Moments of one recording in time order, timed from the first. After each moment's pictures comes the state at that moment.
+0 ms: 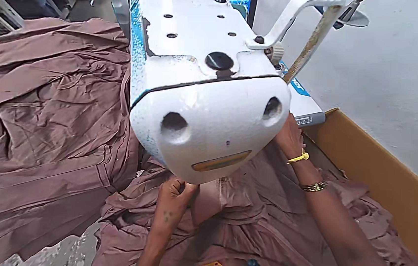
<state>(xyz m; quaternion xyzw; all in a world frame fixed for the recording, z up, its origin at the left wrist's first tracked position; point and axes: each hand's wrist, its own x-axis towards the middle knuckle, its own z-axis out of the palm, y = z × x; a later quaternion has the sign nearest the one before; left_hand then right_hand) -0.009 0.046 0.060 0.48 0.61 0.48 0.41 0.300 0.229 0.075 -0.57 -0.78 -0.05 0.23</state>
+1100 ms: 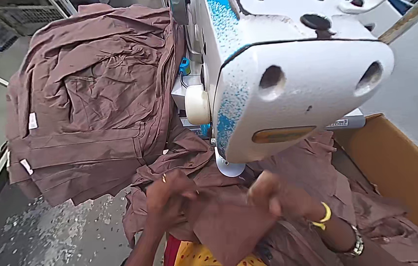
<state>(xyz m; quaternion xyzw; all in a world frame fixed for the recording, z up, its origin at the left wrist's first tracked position) -0.058 0.008 0.072 0.69 0.43 0.58 0.11 0.208 0.101 0.098 -0.03 -0.67 0.69 0.25</state>
